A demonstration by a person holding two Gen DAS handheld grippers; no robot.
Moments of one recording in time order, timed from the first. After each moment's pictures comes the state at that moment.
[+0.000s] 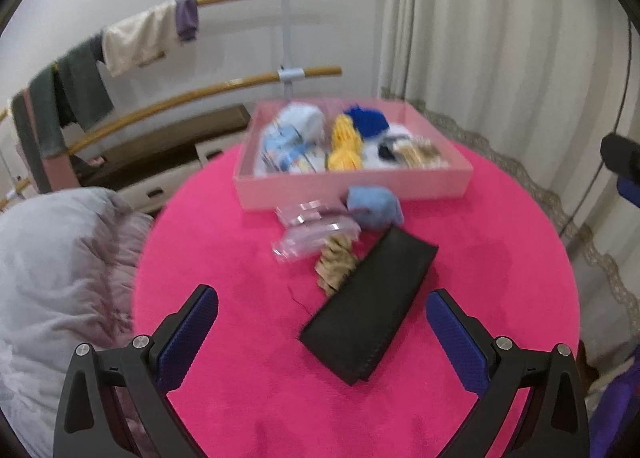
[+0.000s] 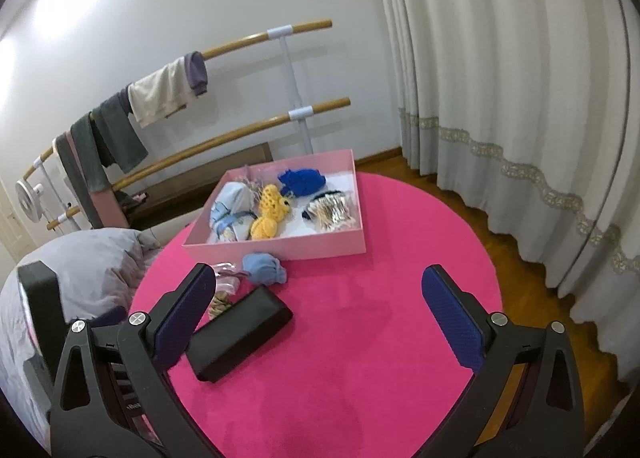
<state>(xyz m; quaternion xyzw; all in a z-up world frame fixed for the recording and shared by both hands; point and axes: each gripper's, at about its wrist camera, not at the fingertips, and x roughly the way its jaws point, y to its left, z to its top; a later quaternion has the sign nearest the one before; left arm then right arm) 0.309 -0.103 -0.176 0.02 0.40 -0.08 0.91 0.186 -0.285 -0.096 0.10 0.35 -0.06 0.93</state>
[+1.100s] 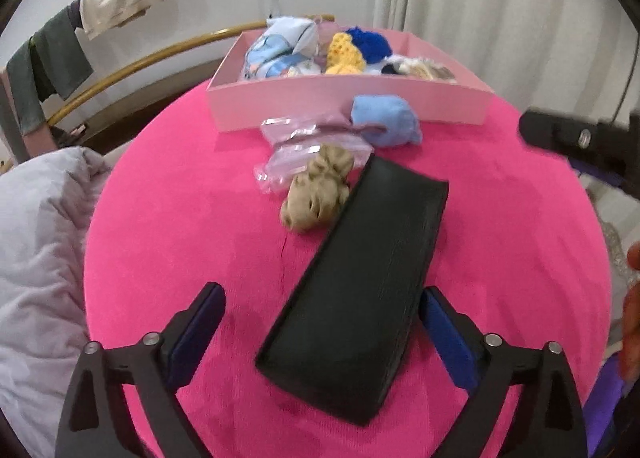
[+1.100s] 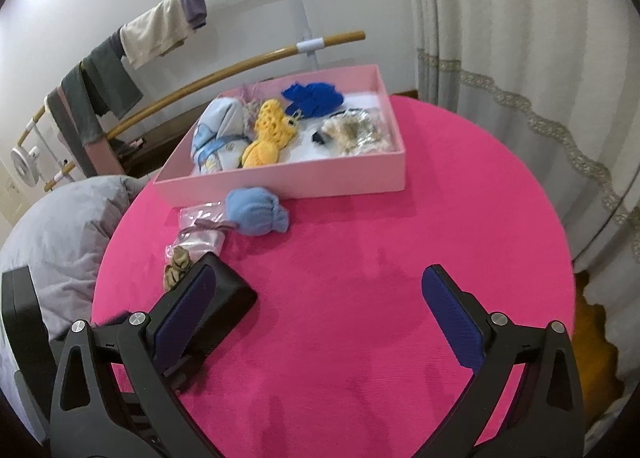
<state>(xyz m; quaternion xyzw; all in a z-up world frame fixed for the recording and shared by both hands) 0.339 -0.101 -0.237 0.03 0.47 -0.09 0.88 0.244 -0.267 -0.185 0.10 0.45 -0.03 0.89</state>
